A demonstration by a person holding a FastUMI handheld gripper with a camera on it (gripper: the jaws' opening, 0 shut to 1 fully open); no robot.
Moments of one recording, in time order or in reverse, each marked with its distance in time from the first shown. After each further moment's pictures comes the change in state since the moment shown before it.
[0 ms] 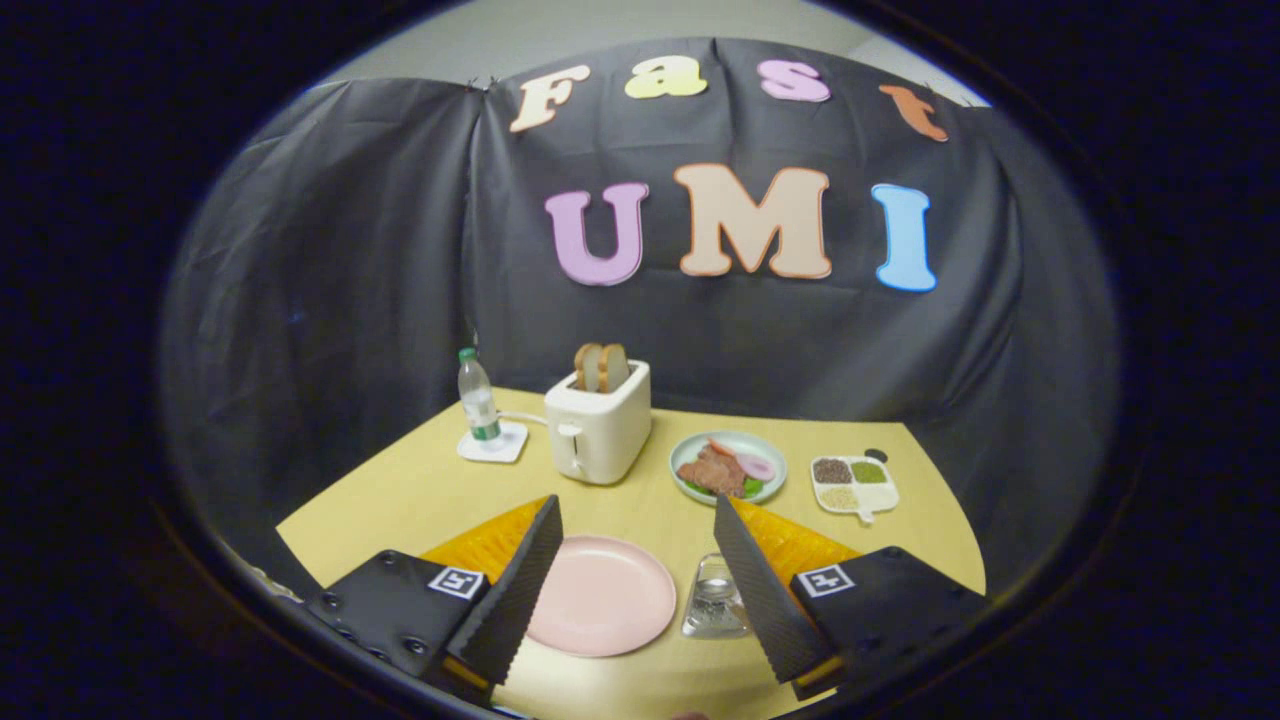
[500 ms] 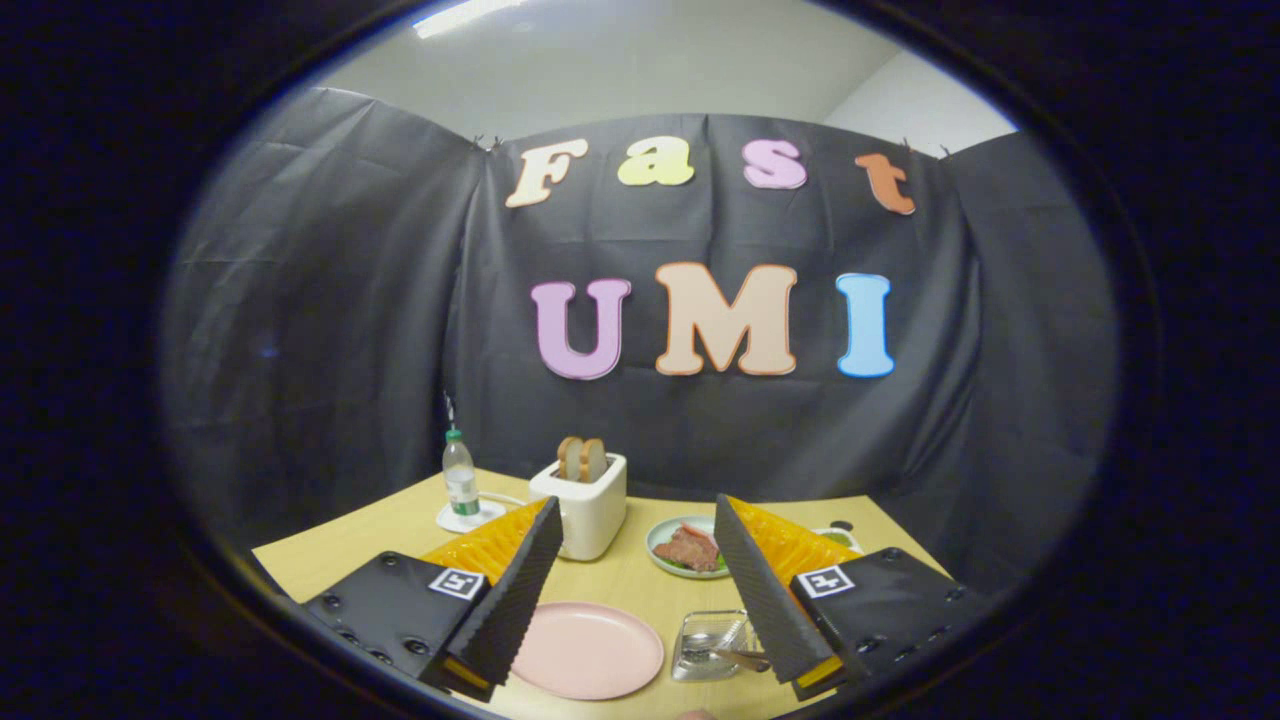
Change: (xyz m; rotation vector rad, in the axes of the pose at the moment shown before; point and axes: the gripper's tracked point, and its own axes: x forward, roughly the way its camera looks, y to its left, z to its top) arm -0.035 0.007 0.056 -0.036 -0.300 -0.108
